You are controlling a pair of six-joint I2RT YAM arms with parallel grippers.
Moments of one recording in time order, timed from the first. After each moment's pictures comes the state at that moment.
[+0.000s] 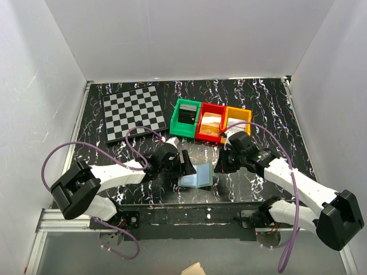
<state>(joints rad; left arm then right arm) -0.89 1.40 0.62 0.02 0.07 -0.96 0.67 1.05 0.69 -0.54 -0.23 0.49</state>
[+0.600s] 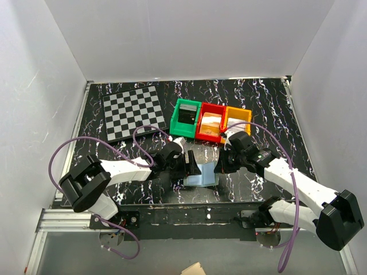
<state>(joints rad) -0.90 1.50 0.65 0.08 0.15 -0.93 0.67 1.05 0.69 -0.54 -0.23 0.49</state>
